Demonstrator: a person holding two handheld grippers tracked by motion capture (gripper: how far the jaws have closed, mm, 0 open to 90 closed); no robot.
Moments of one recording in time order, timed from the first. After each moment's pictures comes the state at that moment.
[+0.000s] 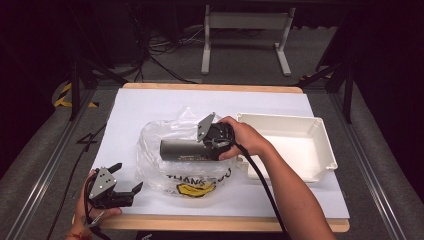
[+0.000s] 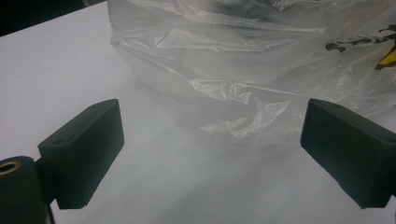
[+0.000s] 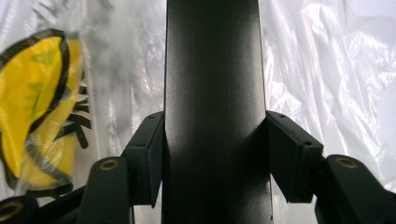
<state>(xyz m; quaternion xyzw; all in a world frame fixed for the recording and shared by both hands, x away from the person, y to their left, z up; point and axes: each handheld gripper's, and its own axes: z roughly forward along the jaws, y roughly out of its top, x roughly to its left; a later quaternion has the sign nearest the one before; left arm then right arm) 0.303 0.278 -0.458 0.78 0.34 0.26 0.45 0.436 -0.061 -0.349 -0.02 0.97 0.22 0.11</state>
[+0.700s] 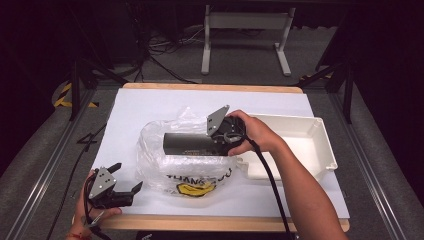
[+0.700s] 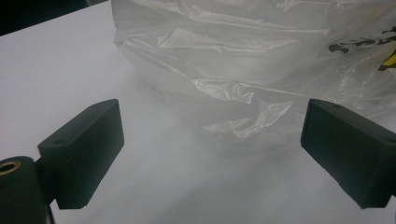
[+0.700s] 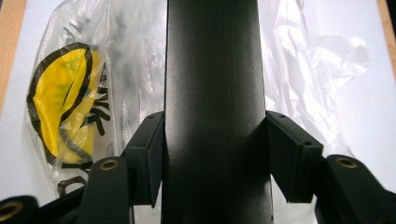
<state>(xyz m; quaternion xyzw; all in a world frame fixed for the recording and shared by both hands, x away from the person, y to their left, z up) 0.303 0.278 -0.458 0.78 0.35 0.27 0.45 0.427 -0.085 -0.315 -0.02 0.96 0.25 0.13</state>
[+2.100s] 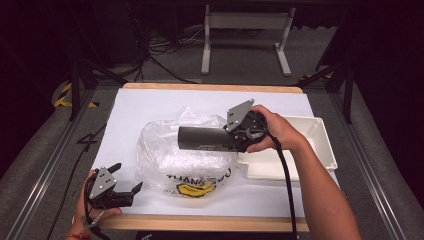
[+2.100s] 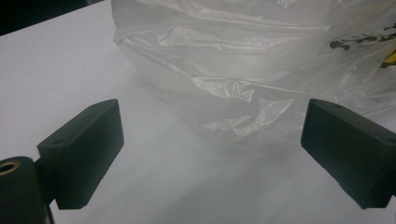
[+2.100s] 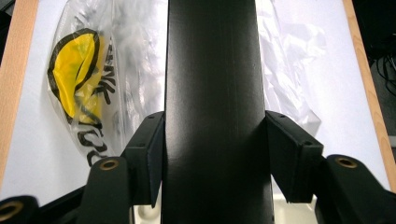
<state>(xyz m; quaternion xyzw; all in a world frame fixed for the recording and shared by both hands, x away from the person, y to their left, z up) 0.302 0.277 -0.458 0.78 0.35 0.27 0.45 0.419 -0.131 -0.287 -0.01 0.95 0.26 0.14</state>
